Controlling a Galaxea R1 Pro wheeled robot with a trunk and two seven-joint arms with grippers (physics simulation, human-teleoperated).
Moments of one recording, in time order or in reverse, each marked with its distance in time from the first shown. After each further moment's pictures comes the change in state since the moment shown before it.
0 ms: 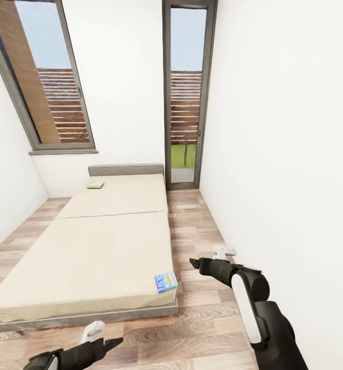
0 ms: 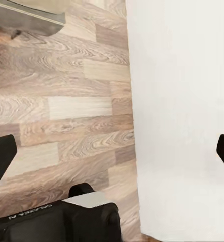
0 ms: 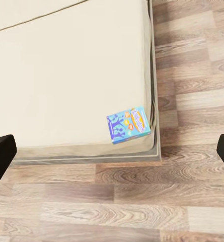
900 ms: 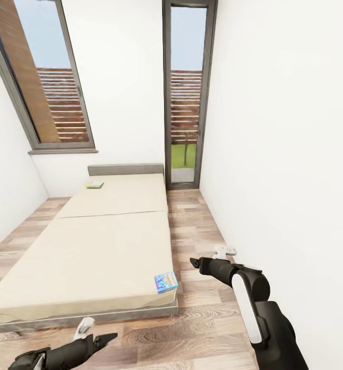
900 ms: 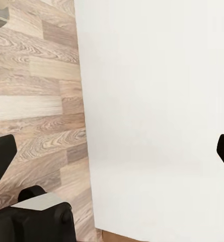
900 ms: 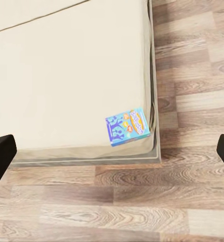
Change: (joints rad) left arm -0.013 0.067 0.013 0.023 0.019 0.086 -0.281; right arm 0.000 -0.001 0.000 -0.006 -0.002 0.001 -0.001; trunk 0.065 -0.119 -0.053
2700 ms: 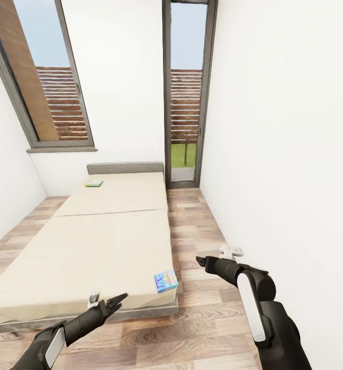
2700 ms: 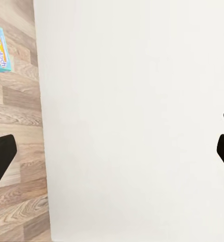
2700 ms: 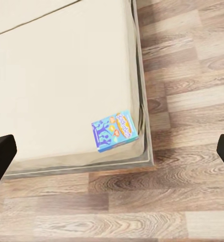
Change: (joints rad) left arm -0.084 -0.098 0.095 -0.053 0.151 0.019 0.043; right arm 0.000 0.004 -0.061 0.003 0.003 -0.009 -0.006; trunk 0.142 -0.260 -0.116
